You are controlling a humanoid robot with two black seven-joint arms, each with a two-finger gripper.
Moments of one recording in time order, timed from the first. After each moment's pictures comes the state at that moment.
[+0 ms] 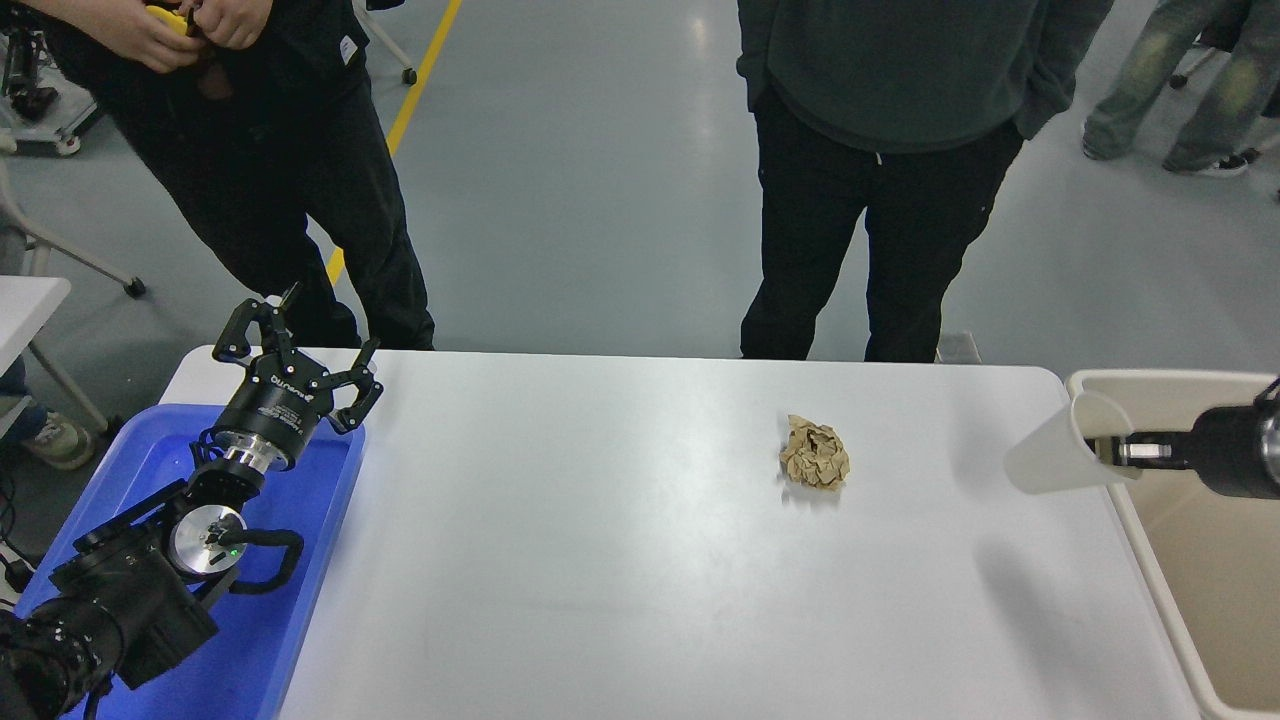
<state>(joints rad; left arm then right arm) -0.66 0.33 -0.56 -0.36 -0.18 -0.69 -0.51 1.26 -1.00 -0.42 0.98 -1.18 0.19 0.53</state>
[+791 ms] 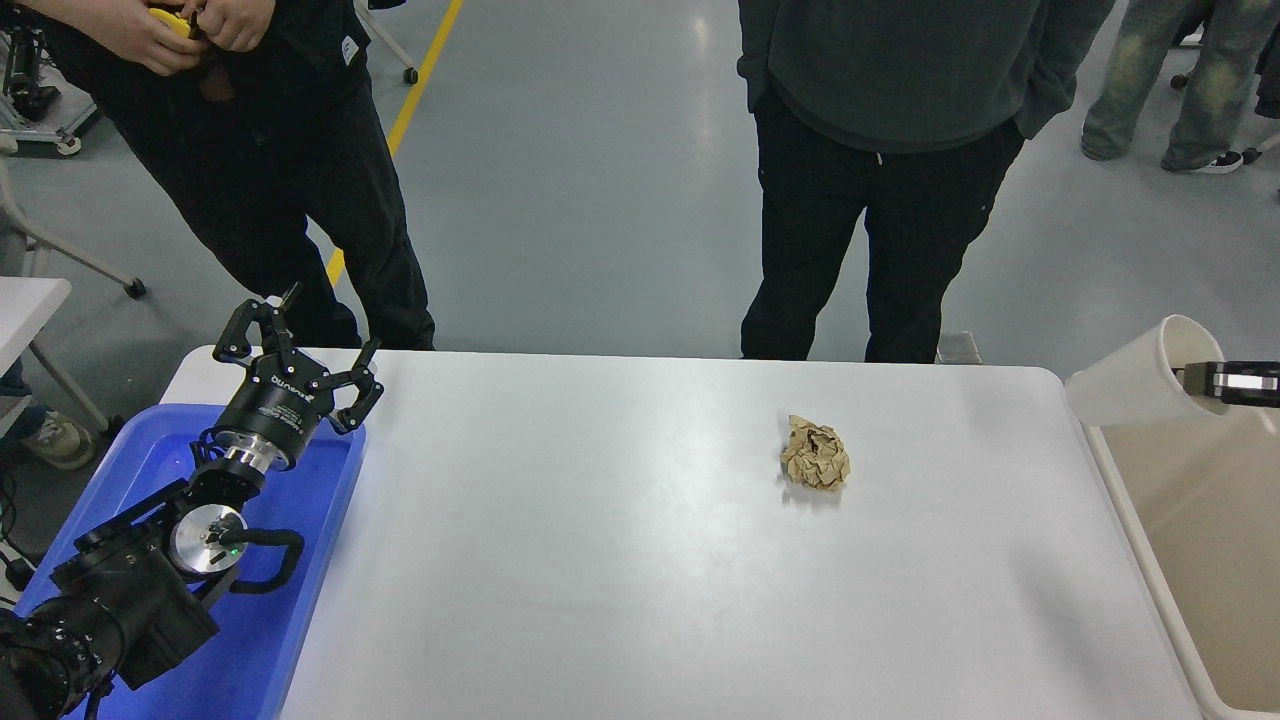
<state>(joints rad) -0.66 0.33 -0.56 -0.36 -0.18 -0.69 -0.51 1.29 -1.09 -0.39 0.89 -1.14 0.24 0.56</state>
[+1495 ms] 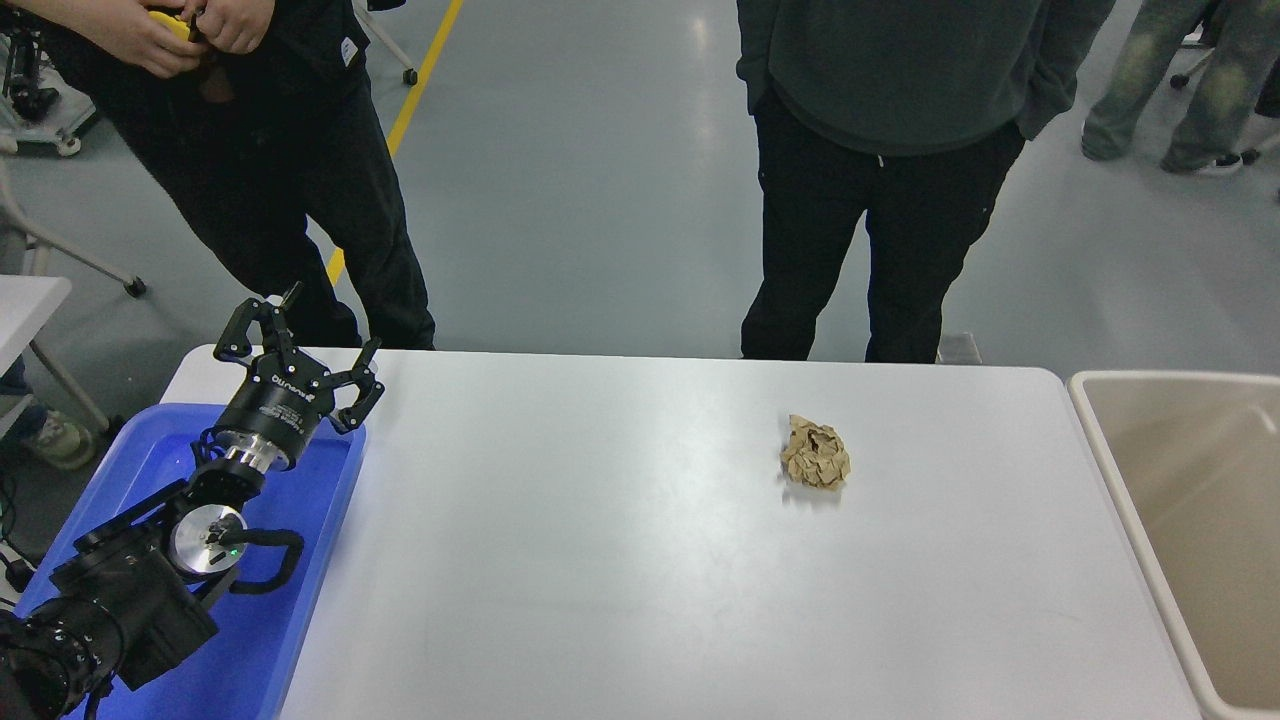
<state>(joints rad) -0.66 0.33 -0.56 -0.36 -0.18 -0.69 -0.51 0.95 -0.87 -0.40 0.17 -0.77 0.25 0.48</state>
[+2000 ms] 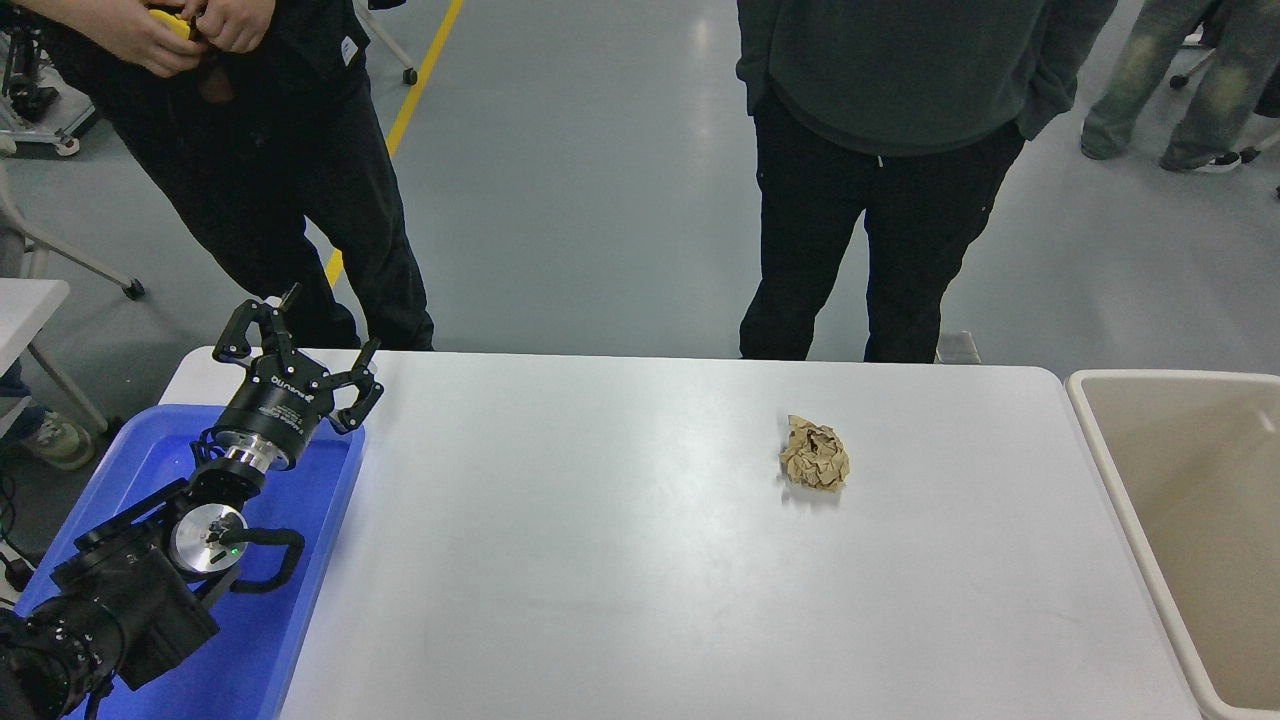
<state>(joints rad) -0.66 0.33 -0.56 -0.36 -0.18 -0.69 -0.51 0.83 -0.78 -0.39 0.07 -0.60 0.24 0.28</state>
